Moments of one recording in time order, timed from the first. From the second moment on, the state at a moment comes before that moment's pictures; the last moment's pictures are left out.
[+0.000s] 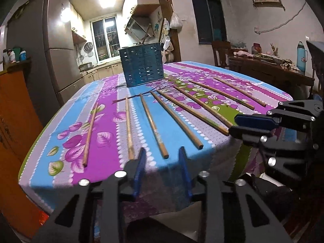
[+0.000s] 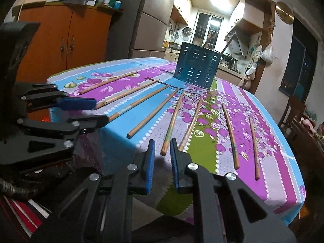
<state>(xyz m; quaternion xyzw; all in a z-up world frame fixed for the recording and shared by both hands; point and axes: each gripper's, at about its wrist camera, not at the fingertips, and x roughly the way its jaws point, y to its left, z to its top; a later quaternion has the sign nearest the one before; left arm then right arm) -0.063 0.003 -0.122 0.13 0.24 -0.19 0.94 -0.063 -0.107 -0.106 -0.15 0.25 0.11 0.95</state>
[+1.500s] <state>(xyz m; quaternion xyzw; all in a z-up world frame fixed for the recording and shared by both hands) -0.057 0.004 -0.125 0.15 0.22 -0.19 0.95 -0.050 -0.126 -0.087 -0.04 0.23 0.05 0.97</state>
